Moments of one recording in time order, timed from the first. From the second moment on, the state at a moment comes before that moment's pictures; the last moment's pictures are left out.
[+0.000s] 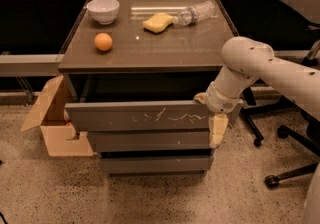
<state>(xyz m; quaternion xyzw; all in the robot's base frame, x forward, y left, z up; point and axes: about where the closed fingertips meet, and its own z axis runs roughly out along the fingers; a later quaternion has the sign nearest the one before) 0.559 -0.156 0.665 -0.74 0.65 0.14 0.09</state>
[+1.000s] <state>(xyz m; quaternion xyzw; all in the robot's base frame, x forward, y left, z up) 0.534 -0.152 0.680 -0.75 0.64 0.16 0.07</state>
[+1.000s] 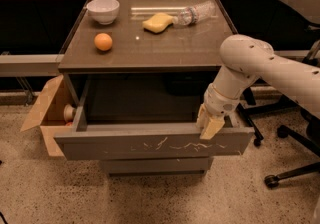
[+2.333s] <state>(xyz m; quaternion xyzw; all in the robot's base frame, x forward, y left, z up) 0.527 -0.149 0.680 -0.75 0.64 0.16 0.07</state>
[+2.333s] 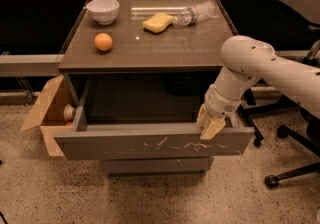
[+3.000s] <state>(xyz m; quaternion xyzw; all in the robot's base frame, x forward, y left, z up) 0.515 -0.153 0.690 -0.76 0.63 0.16 0.07</state>
